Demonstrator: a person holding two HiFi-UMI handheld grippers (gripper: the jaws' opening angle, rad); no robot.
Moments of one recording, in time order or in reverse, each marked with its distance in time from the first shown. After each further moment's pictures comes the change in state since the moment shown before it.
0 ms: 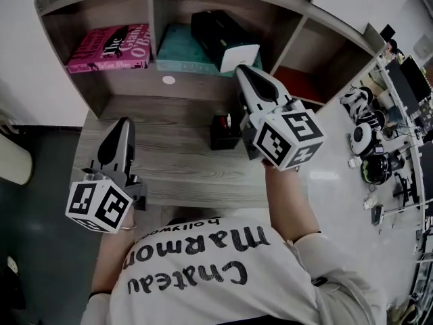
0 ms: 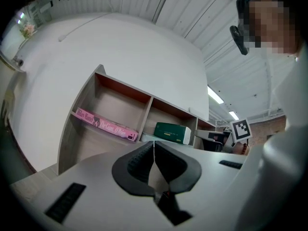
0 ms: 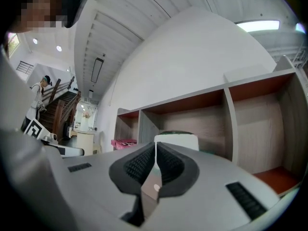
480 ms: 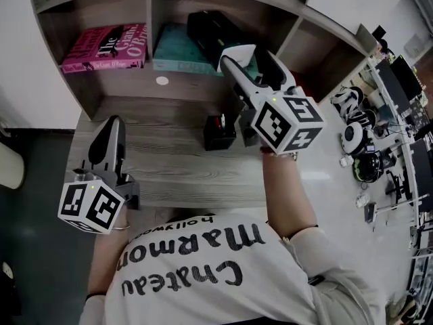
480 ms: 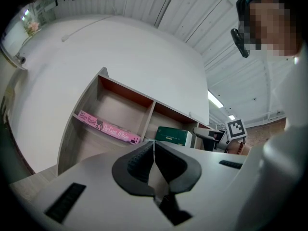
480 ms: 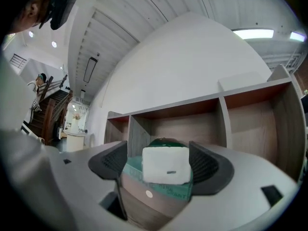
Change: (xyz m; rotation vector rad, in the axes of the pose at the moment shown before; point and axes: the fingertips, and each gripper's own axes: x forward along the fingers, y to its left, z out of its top) left arm -0.004 0.011 0.008 -0.017 -0.042 -0.011; right arm 0.011 -0.019 0.021 0.007 -0.037 -0.096
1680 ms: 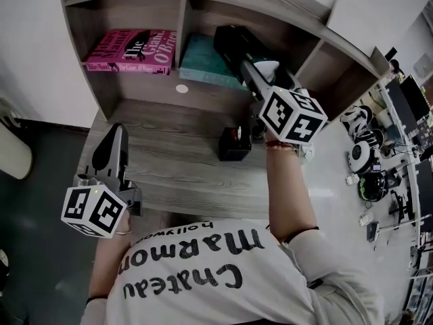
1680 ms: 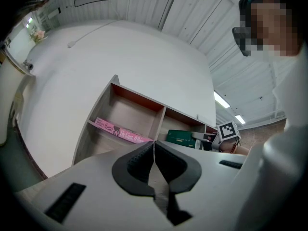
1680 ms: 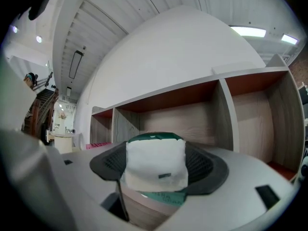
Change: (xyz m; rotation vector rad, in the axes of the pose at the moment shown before) left arm -0.027 0.037 0.013 0.002 -0.022 0.077; right arm 0.042 -0.021 -0.019 0.060 0.065 -0.125
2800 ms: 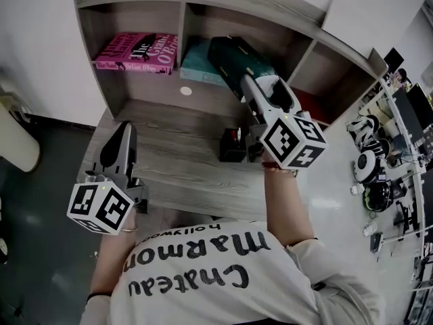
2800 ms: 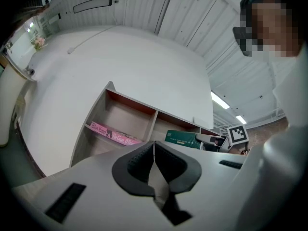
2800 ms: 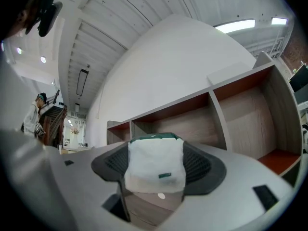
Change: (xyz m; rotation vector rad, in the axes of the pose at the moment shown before) left arm -0.013 -0.041 0.006 0.013 -0.038 0.013; right arm -0.059 0.020 0.009 0.103 -0.096 0.109
